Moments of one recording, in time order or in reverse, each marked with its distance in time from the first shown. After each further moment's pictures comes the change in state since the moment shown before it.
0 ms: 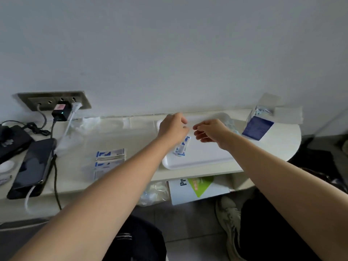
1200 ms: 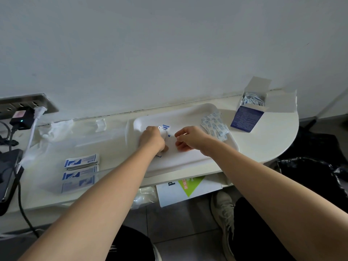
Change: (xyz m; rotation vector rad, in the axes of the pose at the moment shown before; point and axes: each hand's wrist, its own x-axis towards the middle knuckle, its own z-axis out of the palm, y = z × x) left_hand 0.037 -0.016 0.066 0.366 -0.242 -0.379; right_hand 0.031 0.049 -0.006 0.034 -0.192 0.096
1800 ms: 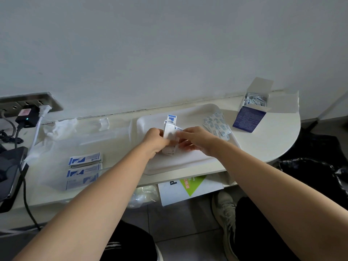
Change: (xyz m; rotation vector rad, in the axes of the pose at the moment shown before) left_hand -0.003 -0.013 0.009 -0.709 -0.127 0.073; right_hand -0.001 0.004 -0.002 0.145 -0.091 -0.042
